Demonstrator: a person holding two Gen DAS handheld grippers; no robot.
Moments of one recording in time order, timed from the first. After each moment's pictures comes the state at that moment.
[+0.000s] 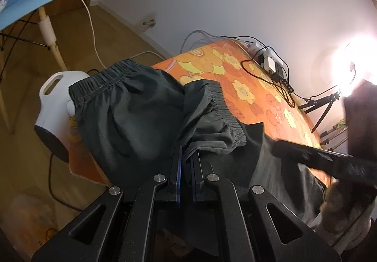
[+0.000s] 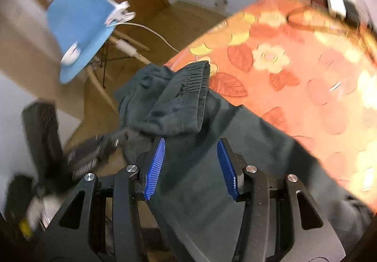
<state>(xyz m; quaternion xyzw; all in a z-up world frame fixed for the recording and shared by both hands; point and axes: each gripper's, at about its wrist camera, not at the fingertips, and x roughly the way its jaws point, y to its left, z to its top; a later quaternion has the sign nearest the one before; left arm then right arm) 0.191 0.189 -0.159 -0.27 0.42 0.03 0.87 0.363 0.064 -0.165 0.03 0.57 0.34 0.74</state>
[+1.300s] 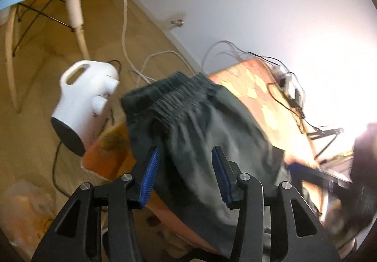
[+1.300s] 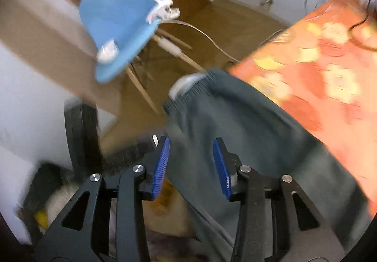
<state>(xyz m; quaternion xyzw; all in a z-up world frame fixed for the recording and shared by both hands) 0.189 0.258 -0.173 -0.34 0.41 0.08 0.84 0.340 0.119 -0.153 0.01 0.55 0.45 0.70</state>
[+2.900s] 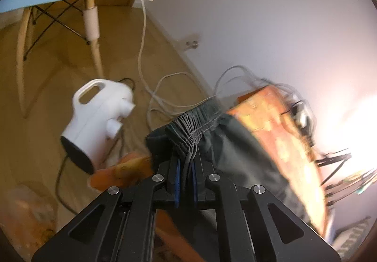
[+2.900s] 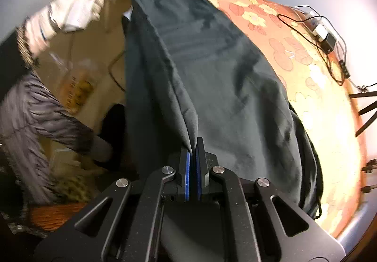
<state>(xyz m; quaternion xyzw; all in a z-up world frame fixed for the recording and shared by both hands) 0.199 0.285 -0.181 -0.34 0.37 0.14 0.85 0.194 -0.037 -0.154 -0.29 0.52 0.35 0.73</state>
